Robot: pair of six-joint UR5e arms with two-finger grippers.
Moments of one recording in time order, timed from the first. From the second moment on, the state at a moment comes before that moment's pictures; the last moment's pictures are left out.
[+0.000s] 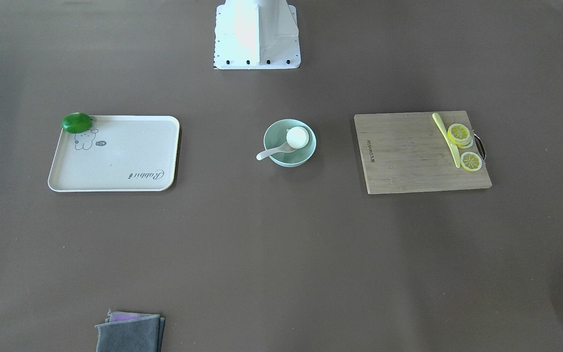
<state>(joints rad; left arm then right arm) -1.56 -1.56 -1.65 -1.79 -2.40 0.18 1.50 -1.74 1.83 -1.47 2.33 -0.05</state>
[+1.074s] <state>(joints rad) -1.60 -1.39 -1.68 -1.75 -2.32 0.23 1.49 -1.76 1.78 -1.53 2.36 -0.05</state>
